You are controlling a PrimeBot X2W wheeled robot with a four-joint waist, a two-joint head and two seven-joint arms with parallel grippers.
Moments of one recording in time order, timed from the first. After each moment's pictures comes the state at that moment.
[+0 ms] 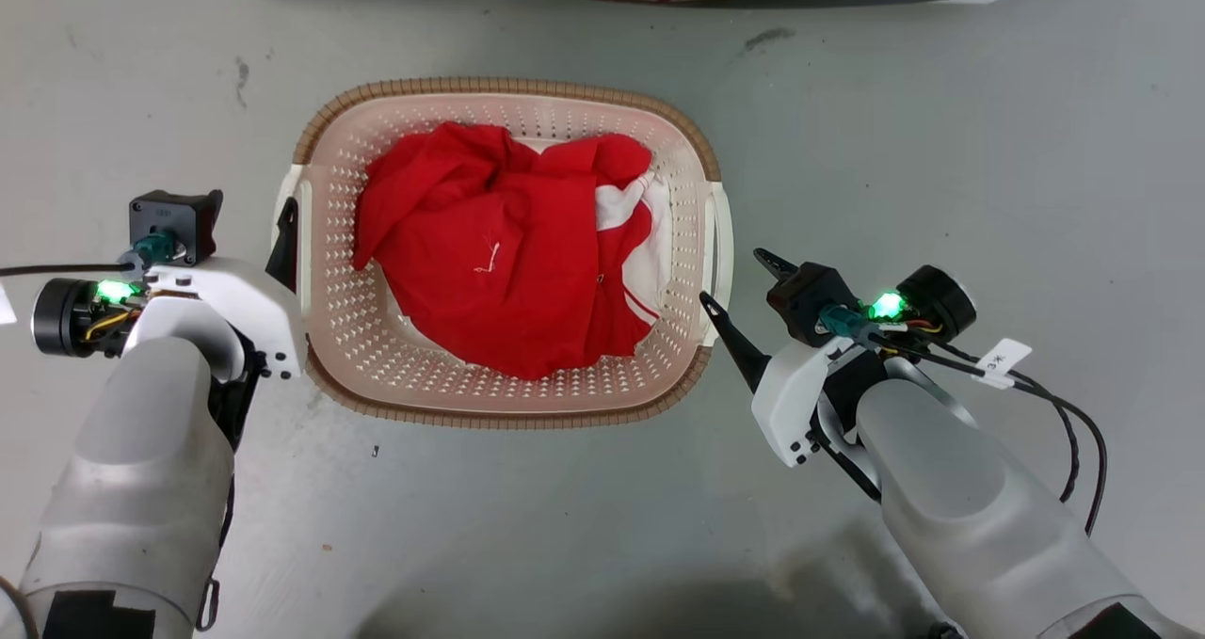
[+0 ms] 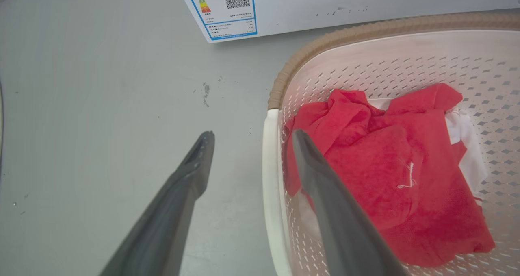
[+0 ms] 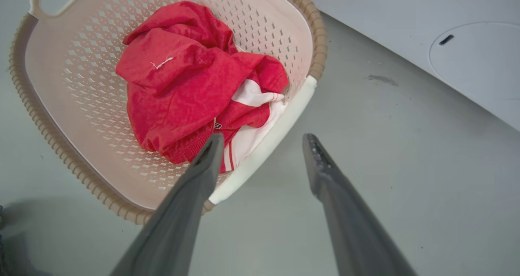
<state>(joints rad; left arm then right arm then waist) -0.83 0.32 -0.19 1.08 -0.21 -0.13 -0.26 -0.76 -0.05 0.55 0.98 0.06 0.13 -0.26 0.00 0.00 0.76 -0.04</state>
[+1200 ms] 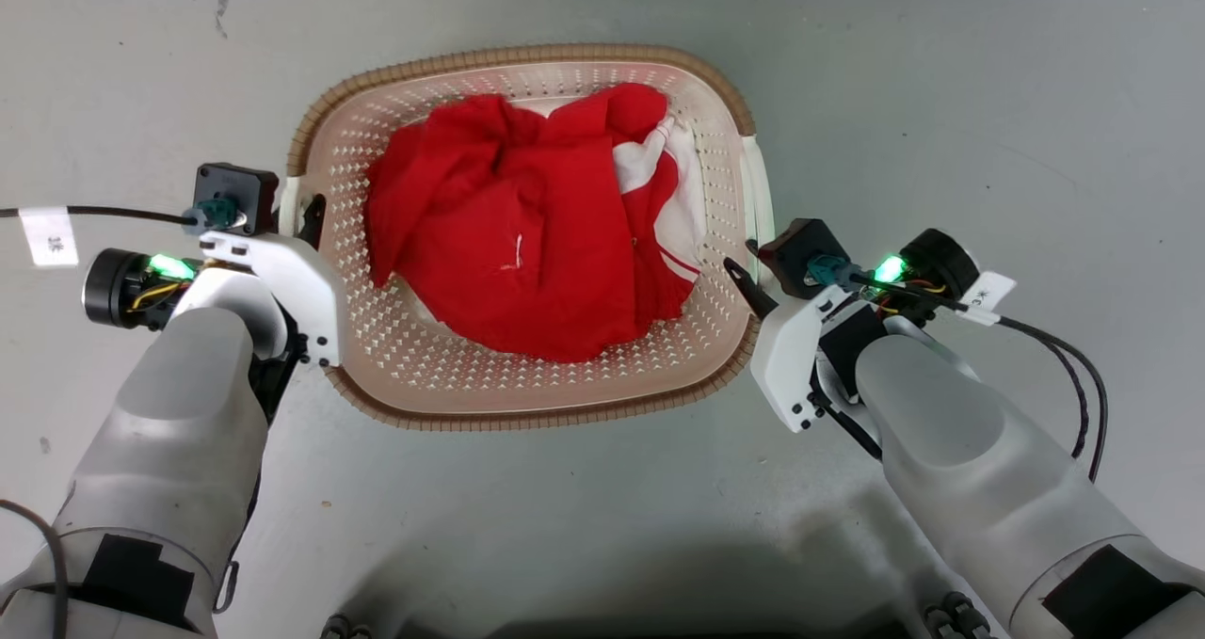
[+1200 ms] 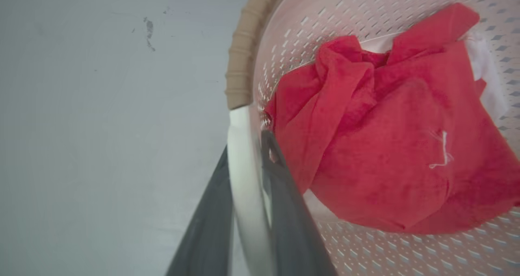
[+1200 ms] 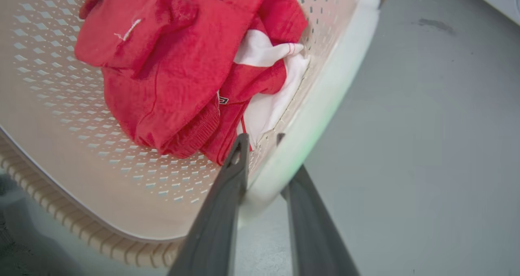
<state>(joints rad) -0.97 0.29 -0.48 1.25 -0.38 -0.13 -0.23 -0.90 -0.05 0.71 1.13 0.21 0.13 -0.19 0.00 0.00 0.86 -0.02</state>
